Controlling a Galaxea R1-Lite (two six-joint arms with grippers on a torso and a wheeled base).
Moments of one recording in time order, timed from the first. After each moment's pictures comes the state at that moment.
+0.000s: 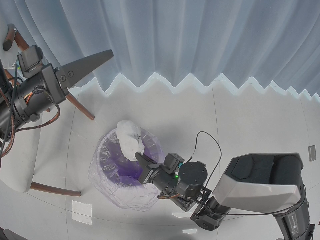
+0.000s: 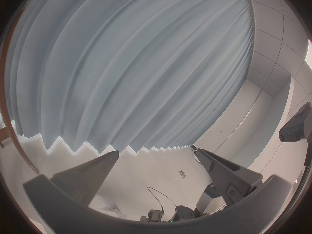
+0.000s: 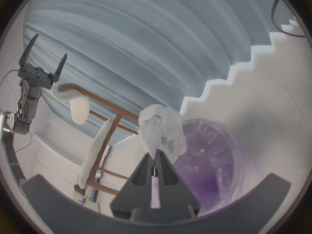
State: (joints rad) left arm -0.37 1.37 -0.82 -0.79 -0.52 -0.35; right arm 0.91 2.45 -0.96 -1.55 -0.14 0.58
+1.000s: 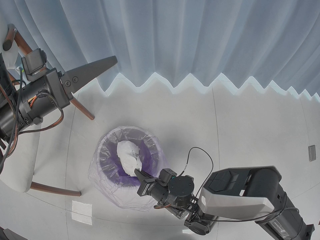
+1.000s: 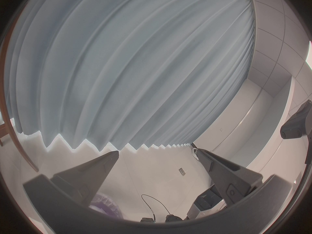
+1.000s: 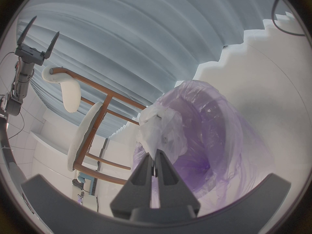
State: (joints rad) left arm -0.38 1.38 -0.81 -0.79 -0.53 -0.35; right arm 0.93 2.61 -1.02 -1.55 -0.14 0.60
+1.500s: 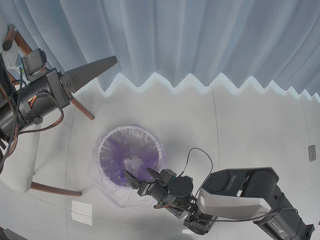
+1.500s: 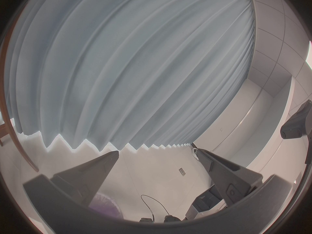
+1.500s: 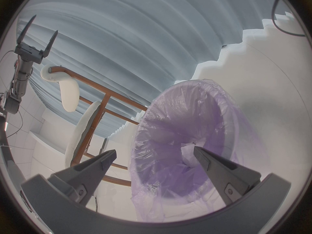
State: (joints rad) left arm -0.38 1.38 -0.81 -0.79 -0.53 -0.35; right arm 0.92 2.63 -1.04 -1.55 -0.14 0.60
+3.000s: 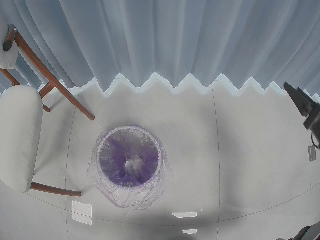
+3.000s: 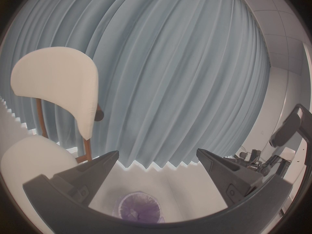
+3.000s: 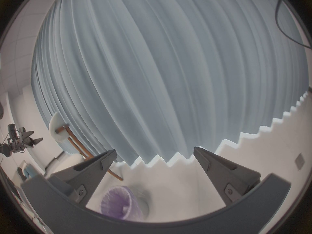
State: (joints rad) left arm 0.08 0.72 -0.71 -0.39 -0.50 -0.34; right arm 0.33 1.13 -0.43 -0.93 0.01 0.22
